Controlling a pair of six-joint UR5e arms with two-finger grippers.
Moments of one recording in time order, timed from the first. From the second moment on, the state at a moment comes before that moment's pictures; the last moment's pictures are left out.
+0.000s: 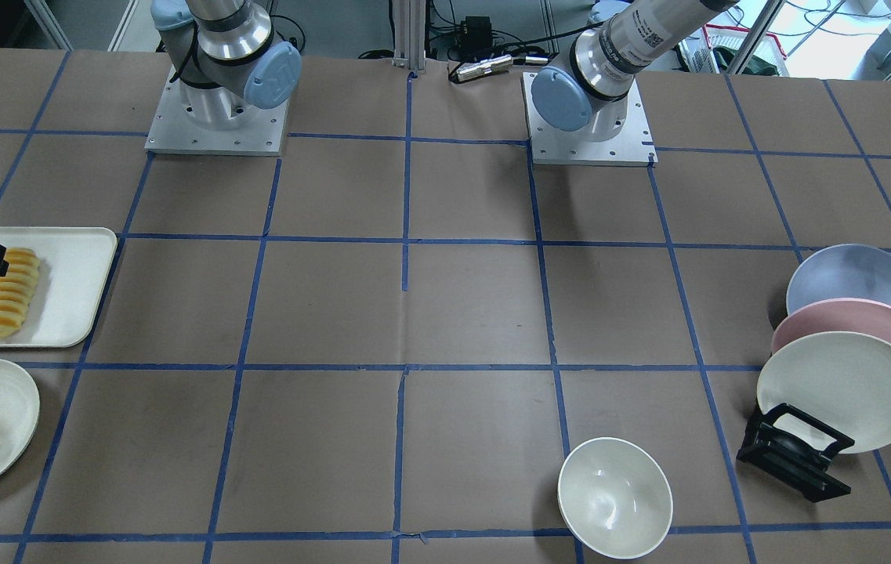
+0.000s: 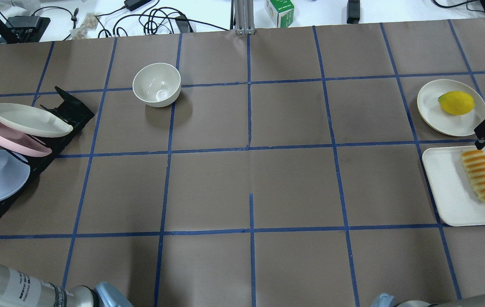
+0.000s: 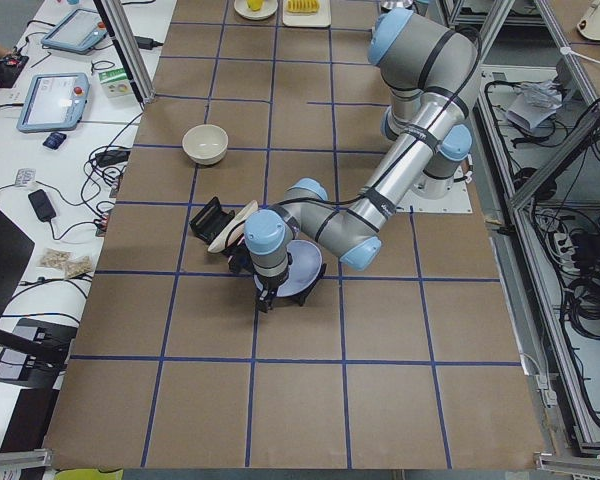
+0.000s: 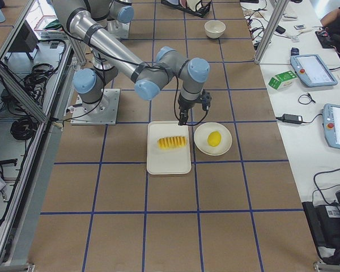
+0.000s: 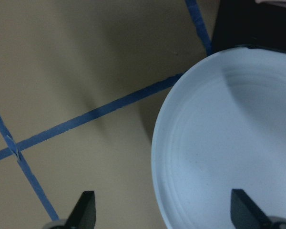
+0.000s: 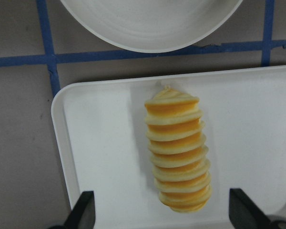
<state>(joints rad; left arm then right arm) -0.68 -2.07 -1.54 -1.11 1.64 1.29 0.93 -1.37 1.86 -1.96 -1.69 -0.58</state>
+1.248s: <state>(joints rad) -0.67 -2.10 -1.52 -1.15 1.60 1.19 0.89 -1.21 1.96 -2.16 -1.76 -0.62</state>
